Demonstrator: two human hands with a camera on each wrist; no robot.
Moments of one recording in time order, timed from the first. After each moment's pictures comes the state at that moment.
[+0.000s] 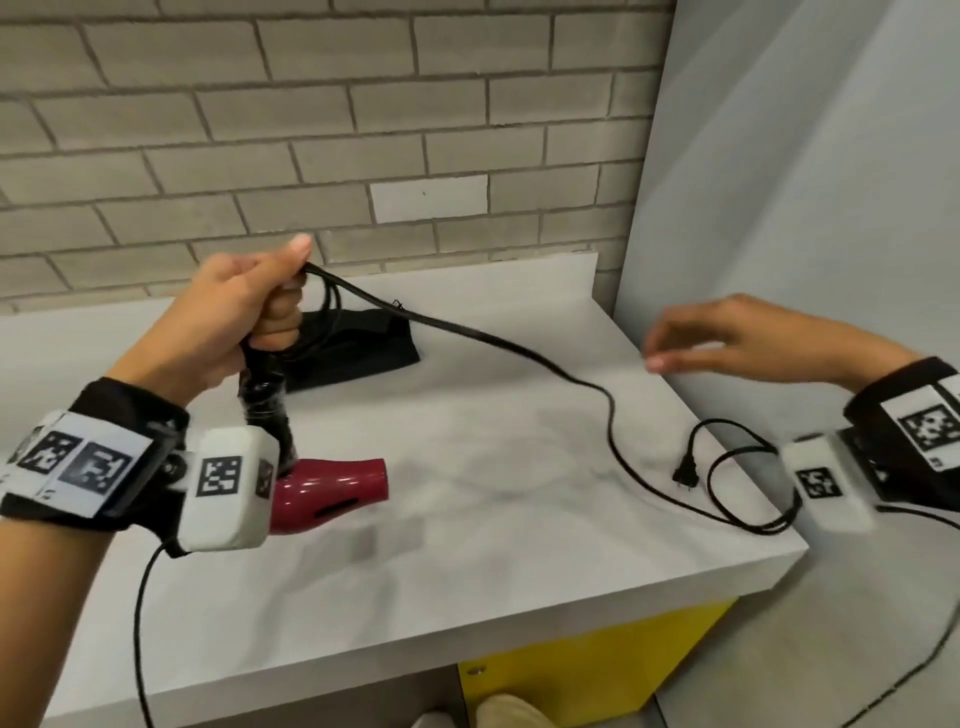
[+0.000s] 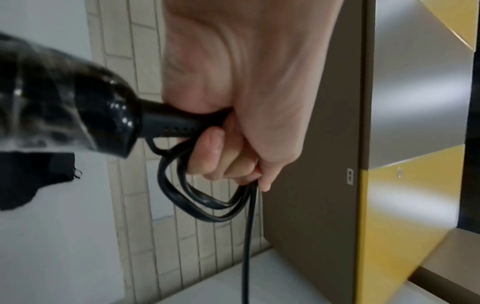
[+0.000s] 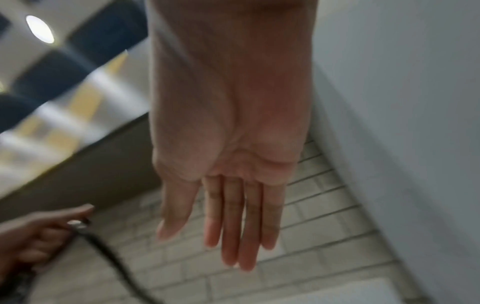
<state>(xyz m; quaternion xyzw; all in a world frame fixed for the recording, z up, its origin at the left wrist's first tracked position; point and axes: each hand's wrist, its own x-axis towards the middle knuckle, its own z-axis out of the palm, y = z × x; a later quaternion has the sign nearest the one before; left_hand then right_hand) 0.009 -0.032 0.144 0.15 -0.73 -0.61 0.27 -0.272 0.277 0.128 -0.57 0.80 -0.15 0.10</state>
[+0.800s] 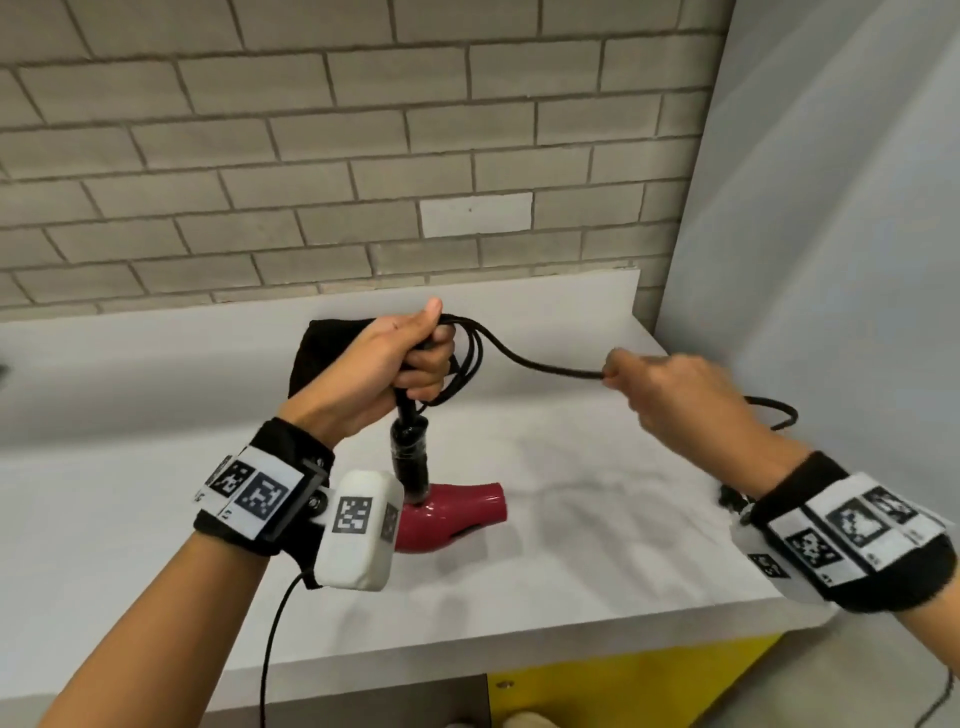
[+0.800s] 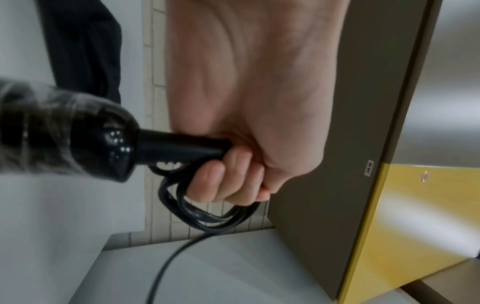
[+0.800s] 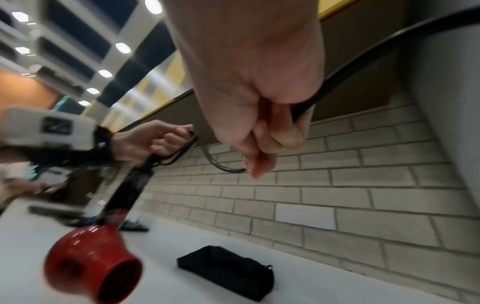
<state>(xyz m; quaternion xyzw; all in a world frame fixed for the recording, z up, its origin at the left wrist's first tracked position) -0.015 0.009 0.111 0.07 -0.67 -0.72 0.16 -0.197 0.221 0.079 -0.56 0.79 -0.14 -0.20</state>
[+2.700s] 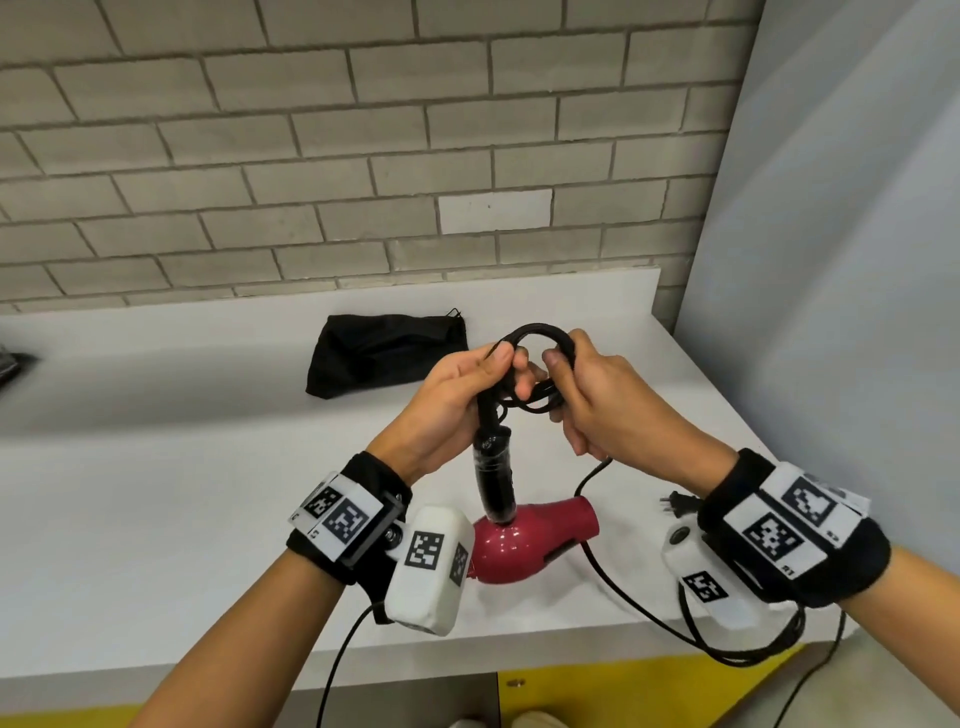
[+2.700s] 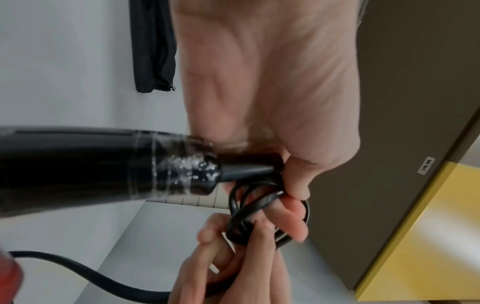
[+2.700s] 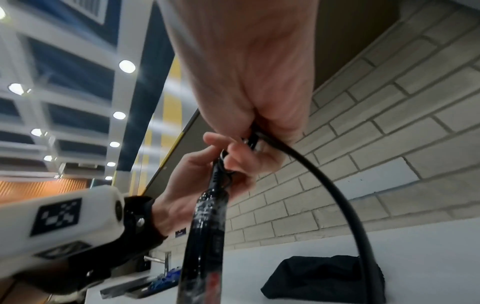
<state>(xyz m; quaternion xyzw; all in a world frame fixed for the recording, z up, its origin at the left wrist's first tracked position) -0.033 0.047 0.075 -0.01 -0.63 -0.75 0.20 -0.144 0.174 0.094 -0.53 0.73 -0.40 0.13</state>
